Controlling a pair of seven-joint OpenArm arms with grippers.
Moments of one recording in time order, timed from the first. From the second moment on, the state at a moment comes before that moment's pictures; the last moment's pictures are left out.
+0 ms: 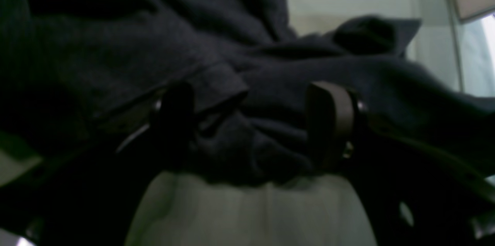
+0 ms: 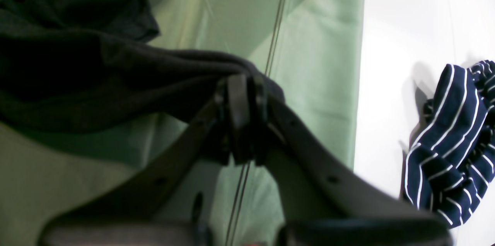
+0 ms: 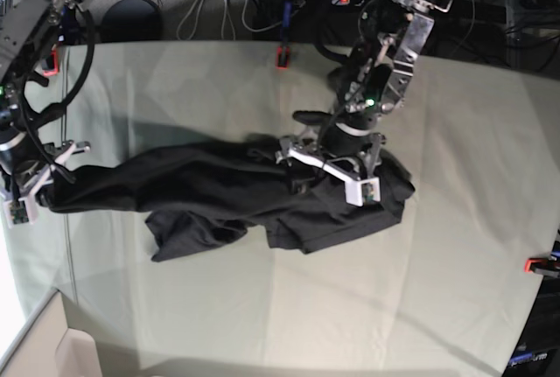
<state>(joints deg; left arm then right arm) 3.3 -4.8 20.4 80.9 -34.2 11.3 14.5 -4.4 4.3 35.7 111.4 -1.4 40.3 -48.8</state>
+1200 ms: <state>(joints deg) 2.8 -10.9 -16.2 93.5 -34.7 10.4 16.5 -8.7 6.9 36.1 111.6 -1.3 40.3 -47.7</state>
